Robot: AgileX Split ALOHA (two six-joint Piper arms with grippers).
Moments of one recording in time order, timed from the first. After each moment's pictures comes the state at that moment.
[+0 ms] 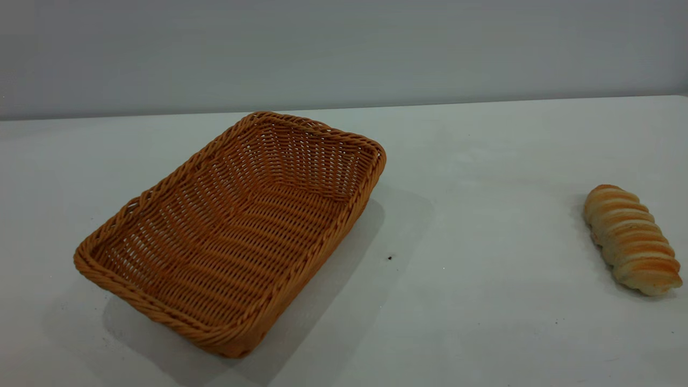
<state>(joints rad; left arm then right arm) -0.02 -0.02 -0.49 -0.08 1.15 0.16 0.03 -0.02 -0.48 -0.09 1.14 0.07</state>
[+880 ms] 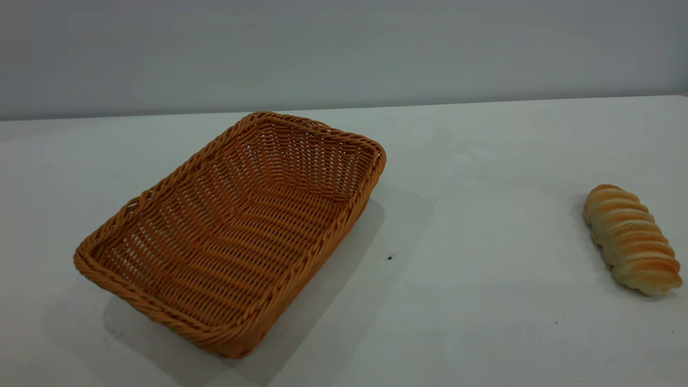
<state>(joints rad) -0.12 -0.02 -0.49 -0.08 1.15 0.16 0.14 -0.02 -0.48 -0.09 1.14 0.07</state>
